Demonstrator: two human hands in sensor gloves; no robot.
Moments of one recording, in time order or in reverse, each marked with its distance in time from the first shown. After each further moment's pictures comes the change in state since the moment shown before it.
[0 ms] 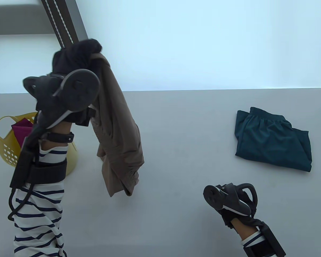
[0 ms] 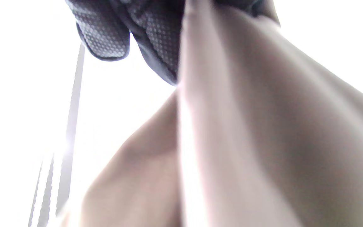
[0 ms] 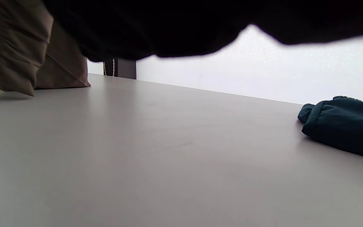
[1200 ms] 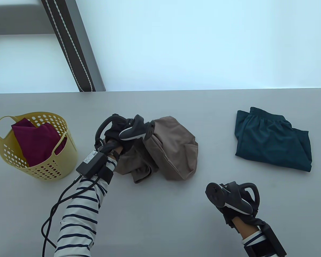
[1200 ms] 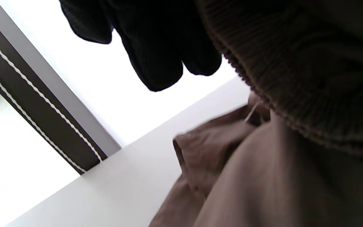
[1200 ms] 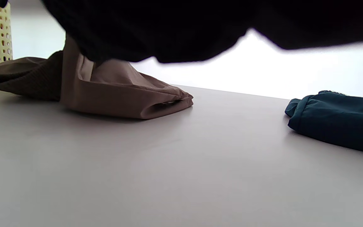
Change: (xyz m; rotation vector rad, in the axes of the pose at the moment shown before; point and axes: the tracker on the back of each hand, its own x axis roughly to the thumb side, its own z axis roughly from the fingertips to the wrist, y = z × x) left_hand 0.070 -0.259 0.036 -0.721 -0.054 -0.246; right_hand -0.008 -0.002 0.000 0.012 0.049 -0.011
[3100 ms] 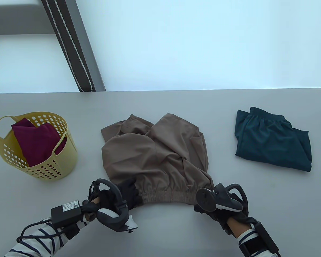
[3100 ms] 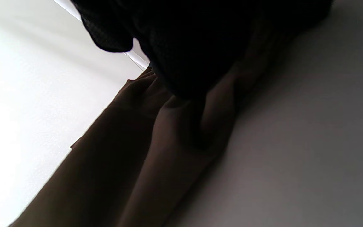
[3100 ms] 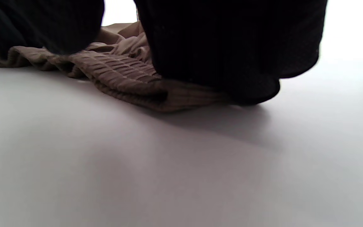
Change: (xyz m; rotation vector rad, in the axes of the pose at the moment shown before) left_hand 0.078 -0.131 0.195 0.518 -0.815 -0.445; right_hand 0.028 0.035 -0.005 0.197 -0.221 -0.049
